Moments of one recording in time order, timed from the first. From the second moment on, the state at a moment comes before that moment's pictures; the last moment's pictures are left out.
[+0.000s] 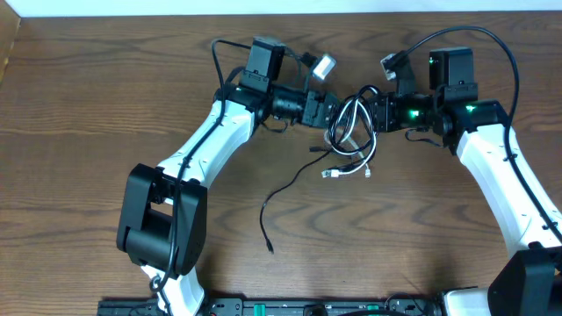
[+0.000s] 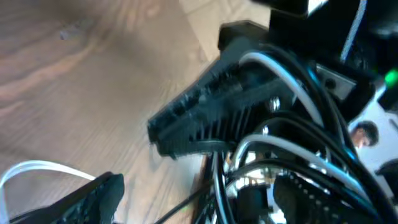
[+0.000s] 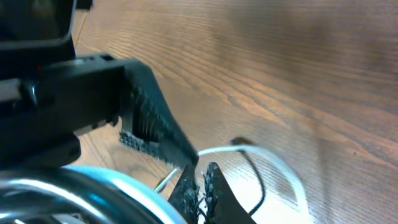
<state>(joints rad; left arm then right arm) -0.38 1.91 1.41 -0.27 1.24 -0.37 0.14 1.57 1.24 -0.57 -0.72 0.15</state>
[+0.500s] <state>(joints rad) -0.46 1.91 1.40 -0.11 1.08 -0.62 0.15 1.57 1.24 -0.57 -0.68 0.16</state>
